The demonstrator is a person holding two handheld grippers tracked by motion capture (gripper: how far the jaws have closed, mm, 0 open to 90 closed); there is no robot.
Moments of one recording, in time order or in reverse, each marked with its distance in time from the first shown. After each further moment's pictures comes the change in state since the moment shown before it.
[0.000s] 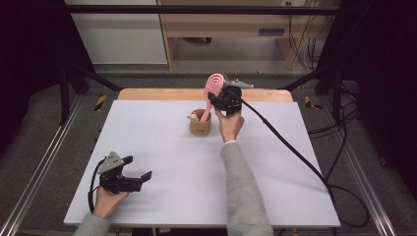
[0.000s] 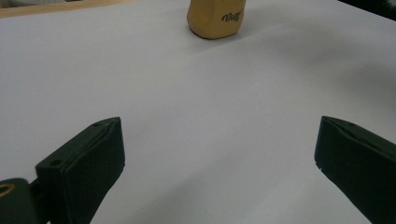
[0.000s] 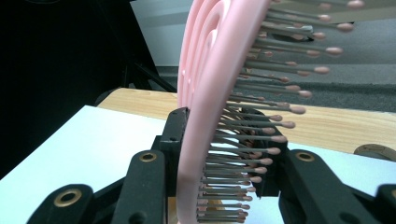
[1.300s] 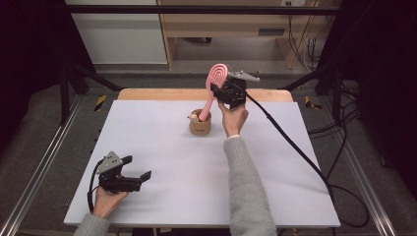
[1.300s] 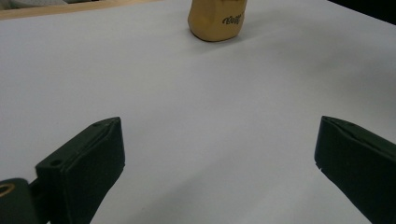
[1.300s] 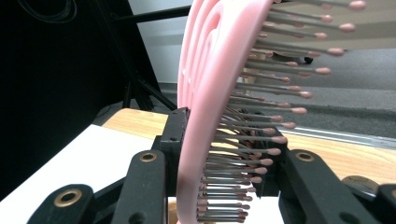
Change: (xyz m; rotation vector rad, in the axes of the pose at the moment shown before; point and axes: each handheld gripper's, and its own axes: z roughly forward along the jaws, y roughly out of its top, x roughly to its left) left arm 0.001 0.000 -0.002 -0.008 0.000 -0.006; right arm 0.002 0.026 -0.018 -0.072 0.007 -0.034
